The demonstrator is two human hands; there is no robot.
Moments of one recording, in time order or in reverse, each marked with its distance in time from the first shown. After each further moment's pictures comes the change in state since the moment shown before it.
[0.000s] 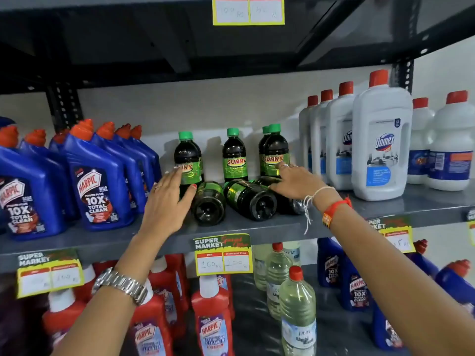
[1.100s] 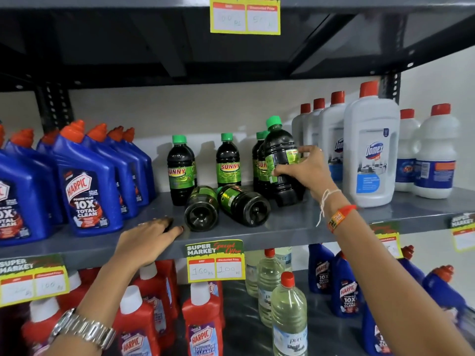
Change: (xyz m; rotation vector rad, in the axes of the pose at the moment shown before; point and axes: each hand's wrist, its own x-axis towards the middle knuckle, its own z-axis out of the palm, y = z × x) left_hand -0.035 -0.018 -0.011 0.581 -0.530 0.006; right_hand 0.005 0.022 -0.017 0.831 0.440 0.243
